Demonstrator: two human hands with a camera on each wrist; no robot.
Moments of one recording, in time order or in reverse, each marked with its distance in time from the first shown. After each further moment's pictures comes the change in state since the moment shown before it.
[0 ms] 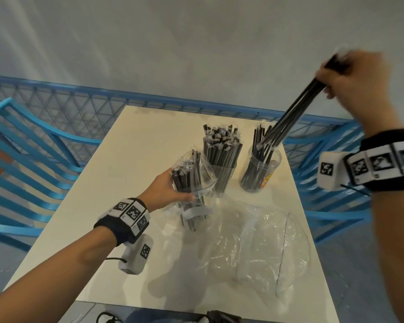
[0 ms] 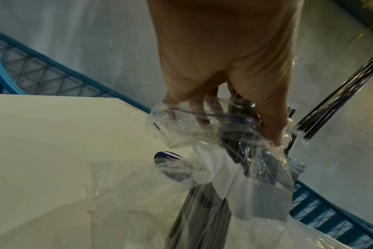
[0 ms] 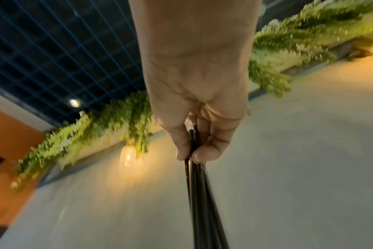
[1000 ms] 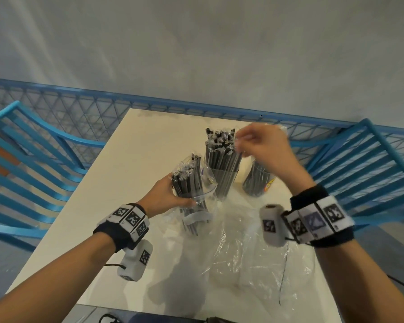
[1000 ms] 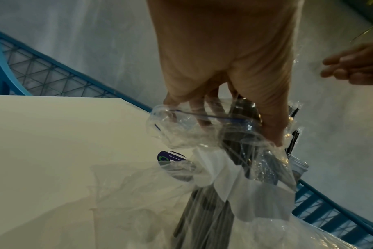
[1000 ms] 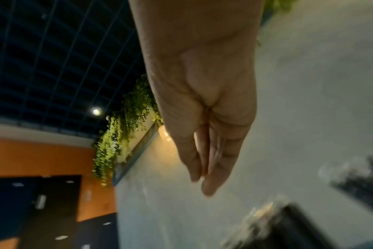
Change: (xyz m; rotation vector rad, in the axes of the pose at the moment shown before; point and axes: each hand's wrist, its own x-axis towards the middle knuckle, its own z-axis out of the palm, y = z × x) left_hand -0.003 0.001 -0.001 -0.008 -0.001 0.004; right_hand -0.096 -0.035 0.099 0.230 -0.452 0.110
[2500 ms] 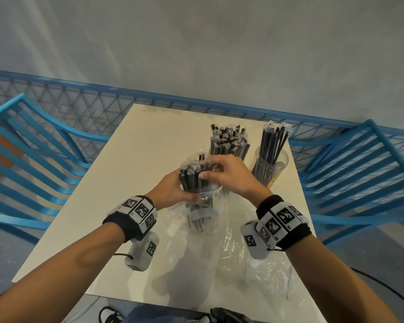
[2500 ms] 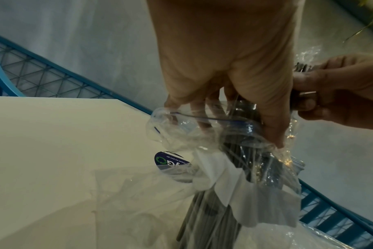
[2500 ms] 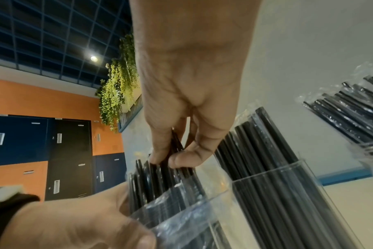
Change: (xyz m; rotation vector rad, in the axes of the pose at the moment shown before) left_hand 0.004 0.003 0.007 0.009 -0.004 0.017; right_hand -0.014 0.017 0.080 -0.075 -0.295 -0.048
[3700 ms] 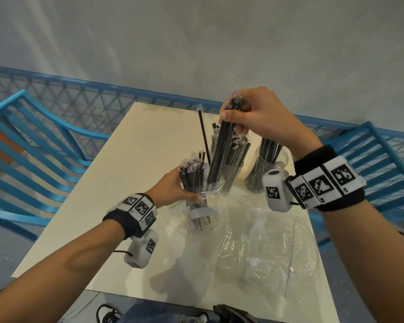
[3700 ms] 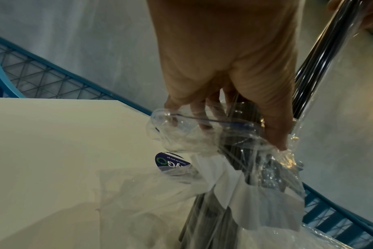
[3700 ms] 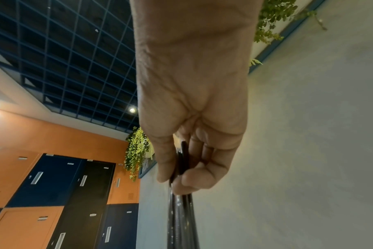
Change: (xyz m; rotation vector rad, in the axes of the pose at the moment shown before) left_hand -0.008 0.002 -0.002 -0.012 -0.012 -0.008; right_hand 0.015 -0.071 -0.098 -0.047 0.087 -0.178
